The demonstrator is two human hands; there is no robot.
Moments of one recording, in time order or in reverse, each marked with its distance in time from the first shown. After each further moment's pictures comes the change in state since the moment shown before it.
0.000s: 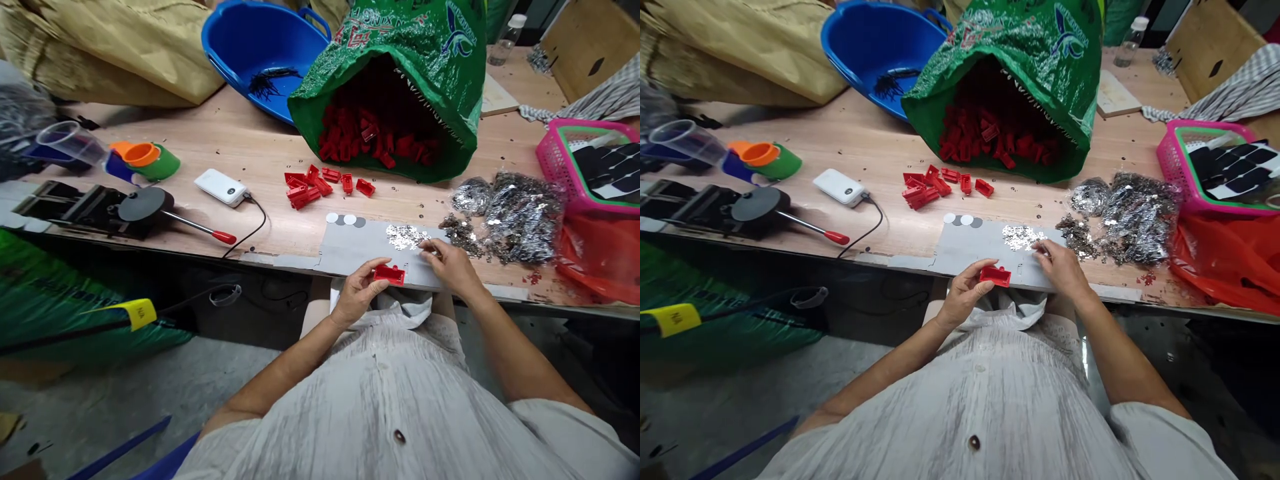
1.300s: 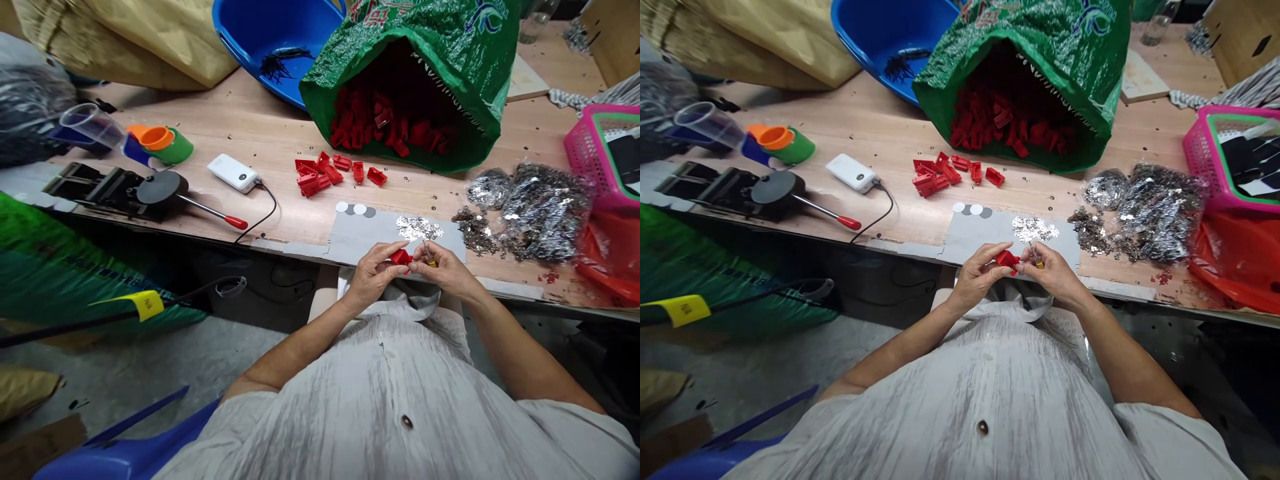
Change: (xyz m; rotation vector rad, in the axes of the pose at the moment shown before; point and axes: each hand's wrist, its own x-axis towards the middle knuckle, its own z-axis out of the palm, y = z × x) left_hand 0.012 0.015 0.008 0.223 0.004 0.206; right_hand -0.013 -0.038 0.021 0.602 -0.266 0.118
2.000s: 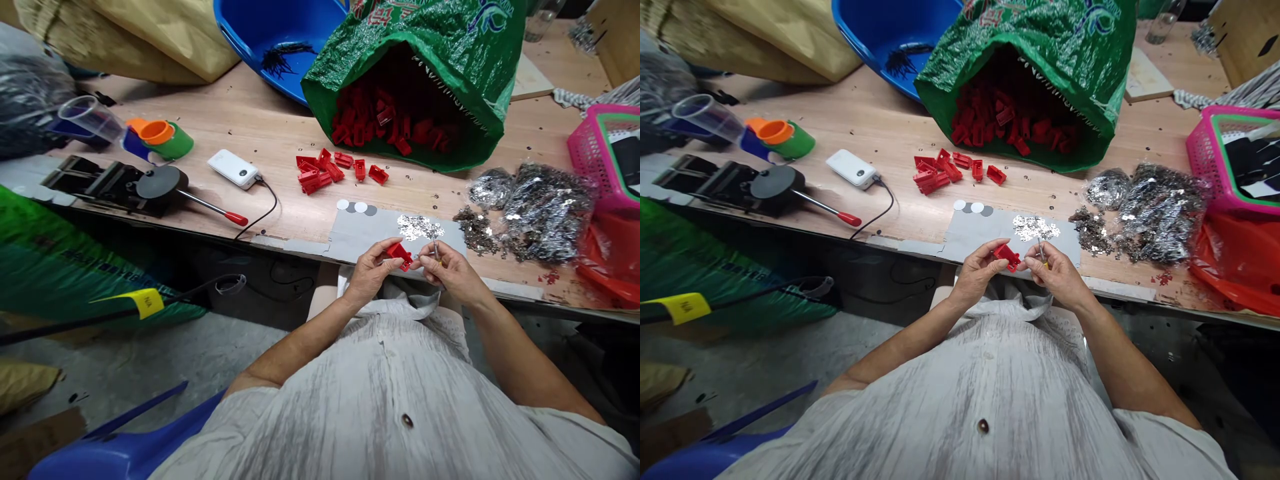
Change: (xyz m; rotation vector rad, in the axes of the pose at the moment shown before) left_hand 0.001 -0.014 0.007 -0.306 0.104 -0.232; right_hand -0.013 -0.008 -0.002 0.122 0.004 0.061
